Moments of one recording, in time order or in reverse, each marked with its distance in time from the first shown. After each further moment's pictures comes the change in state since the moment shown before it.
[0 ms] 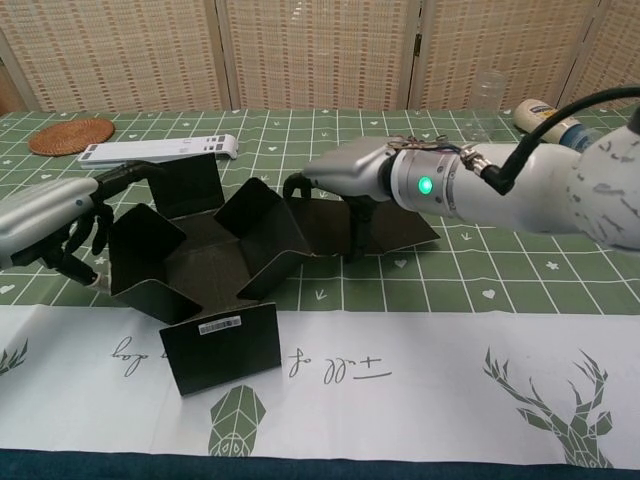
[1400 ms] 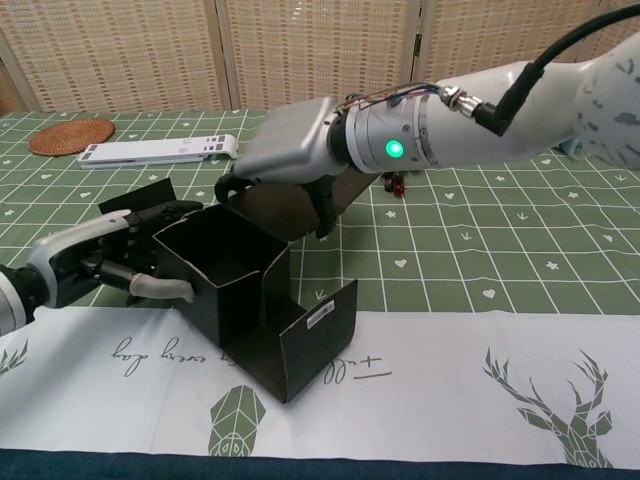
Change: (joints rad) left arm -0.079 0.026 0.034 -0.121 -0.088 -0.240 -0.801; right arm 0.123 0.109 -0.009 0.015 -0.423 -0.208 0.045
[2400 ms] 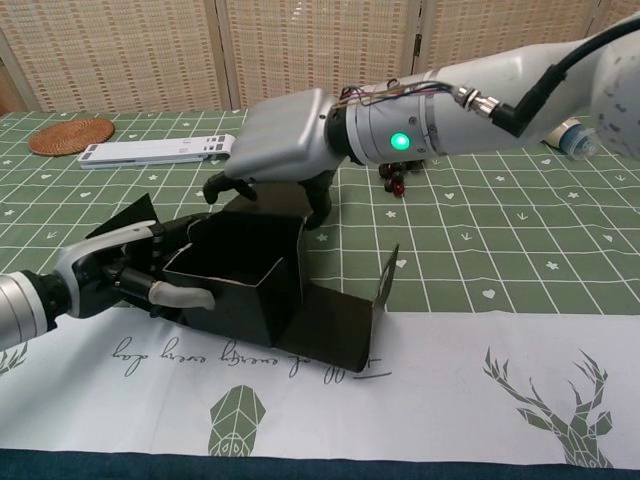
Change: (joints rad) left arm -0.057 -0.021 0.047 0.040 0.053 -0.018 -0.205; right arm -0.006 0.021 0.000 0.037 -0.242 -0.007 0.123
